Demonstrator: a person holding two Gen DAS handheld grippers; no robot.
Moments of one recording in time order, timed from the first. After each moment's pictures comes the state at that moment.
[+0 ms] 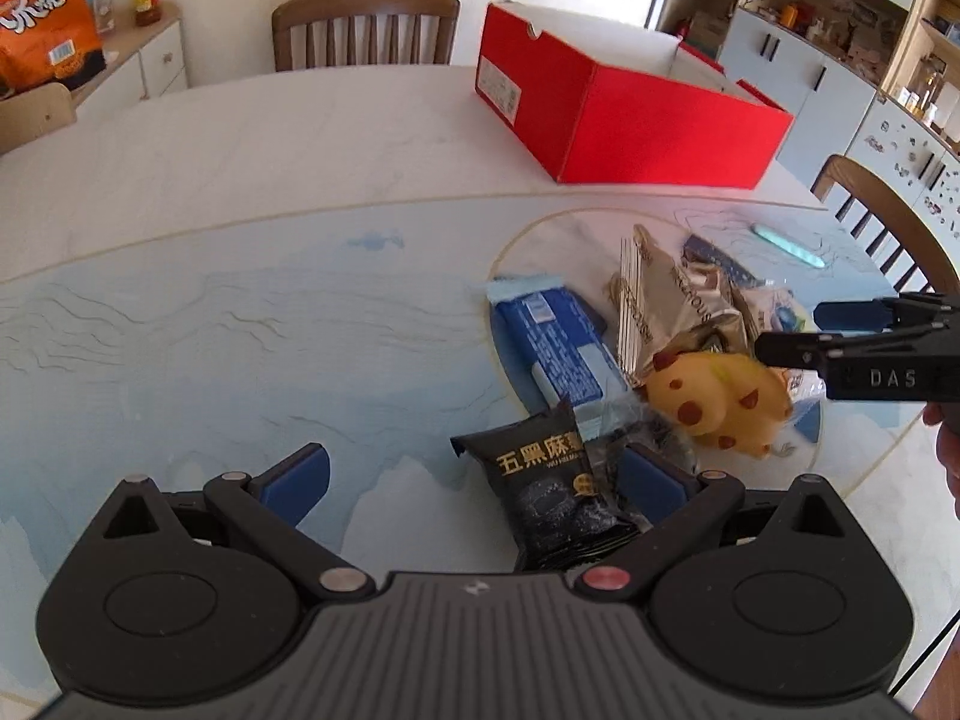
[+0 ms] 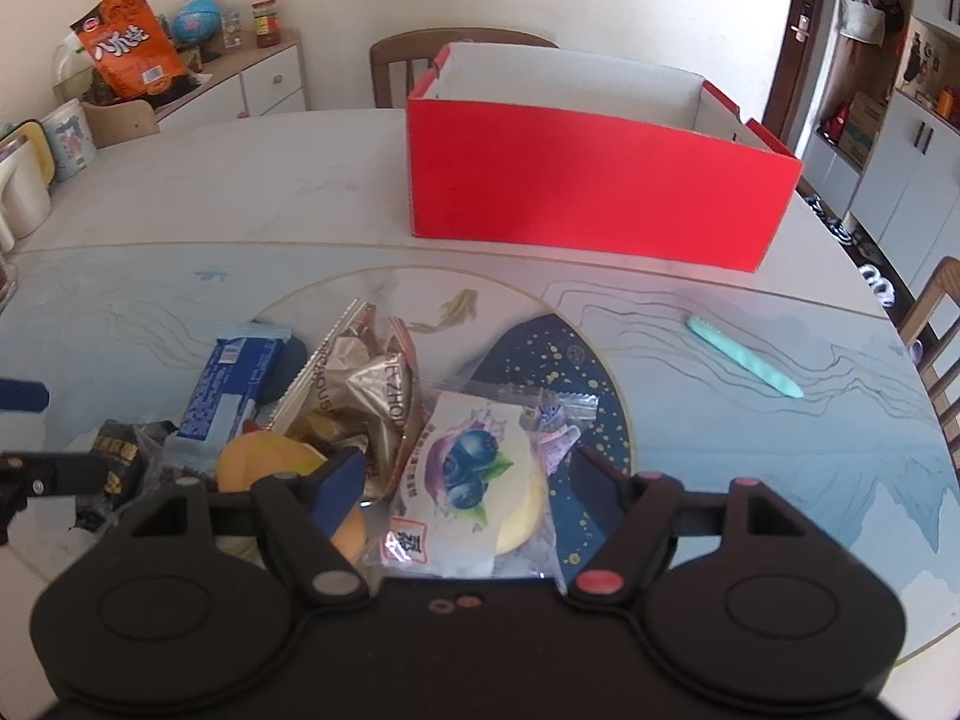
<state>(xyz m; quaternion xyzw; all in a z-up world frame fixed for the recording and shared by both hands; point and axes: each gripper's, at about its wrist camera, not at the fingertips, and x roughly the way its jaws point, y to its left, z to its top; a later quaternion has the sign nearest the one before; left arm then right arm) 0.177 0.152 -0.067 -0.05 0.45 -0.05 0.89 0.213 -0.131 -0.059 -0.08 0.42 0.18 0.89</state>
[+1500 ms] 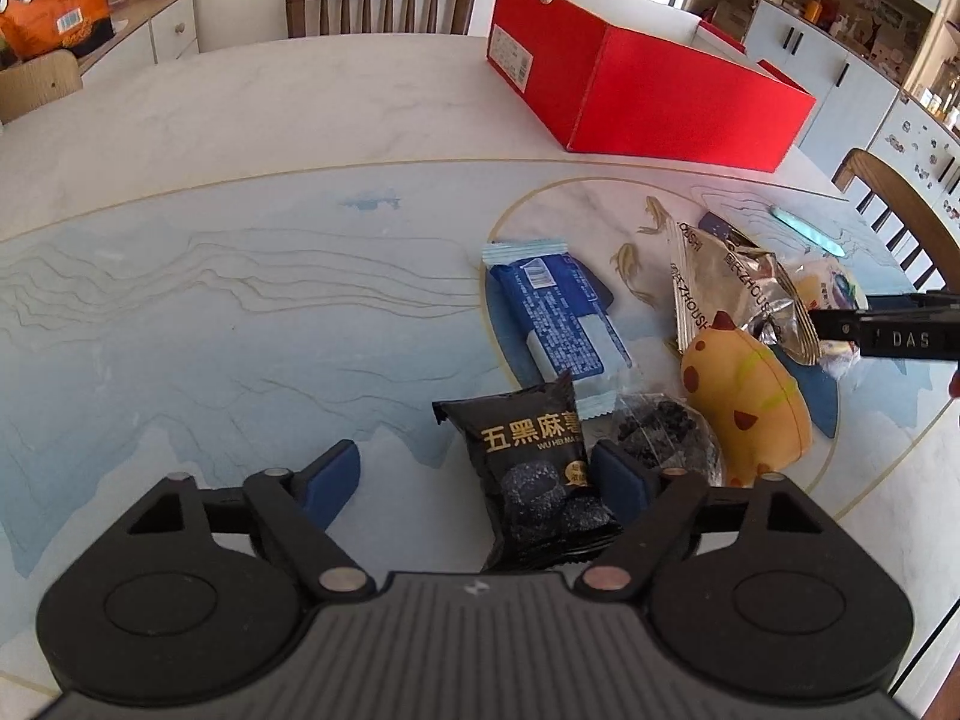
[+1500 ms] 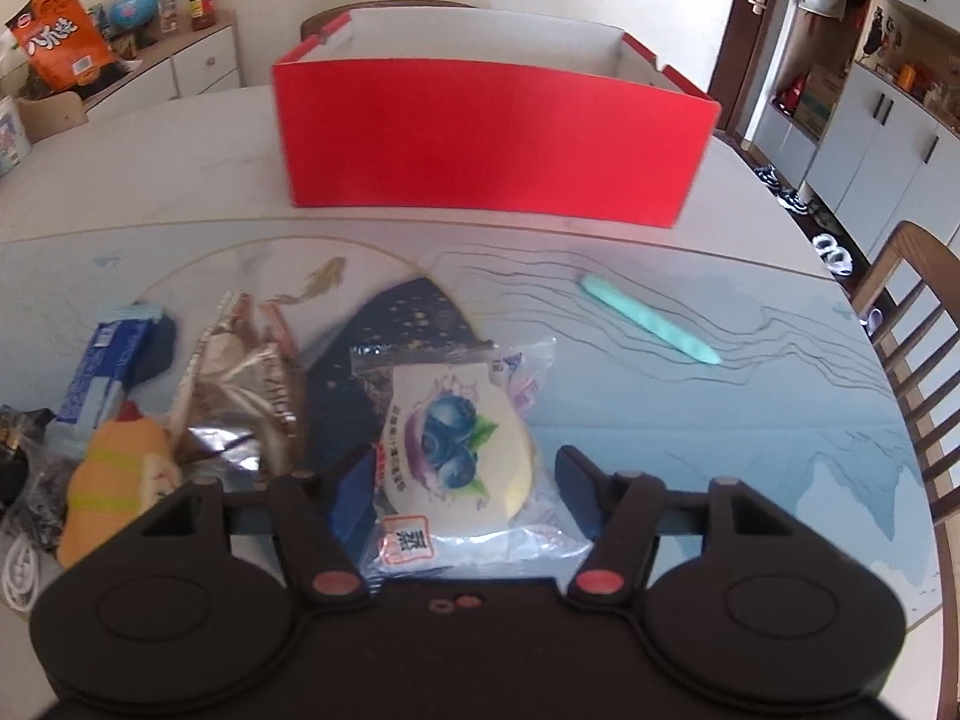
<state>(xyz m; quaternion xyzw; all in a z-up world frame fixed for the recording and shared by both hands) 0.183 0.138 -0.086 -0.06 0.47 -0.03 0.88 0.240 -0.179 -0.076 -0.09 0.44 0.13 0.88</state>
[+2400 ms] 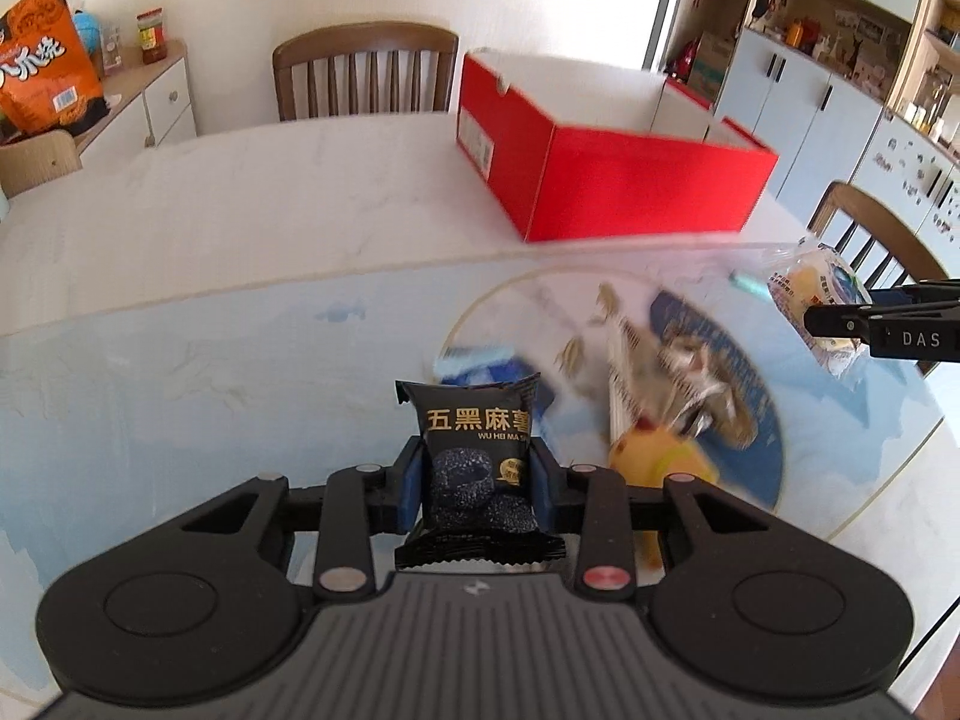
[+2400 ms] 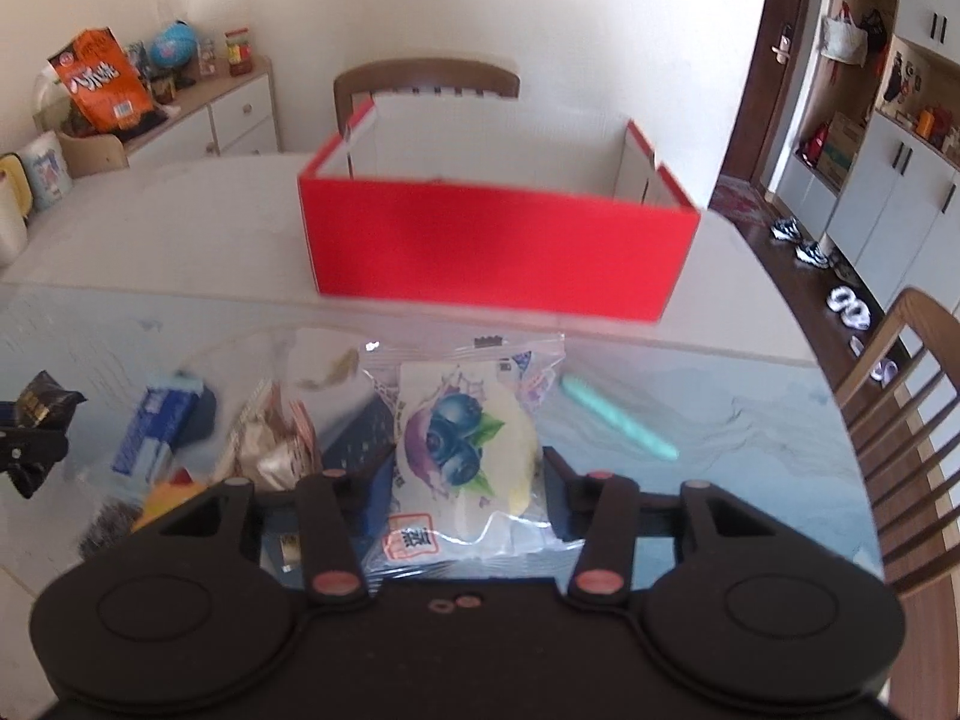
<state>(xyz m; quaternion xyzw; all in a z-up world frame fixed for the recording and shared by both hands) 0.193 0.114 -0.029 -0.05 0.42 -0.03 0.90 0.243 -0.194 -0.013 -0.09 0.39 0.18 0.90</state>
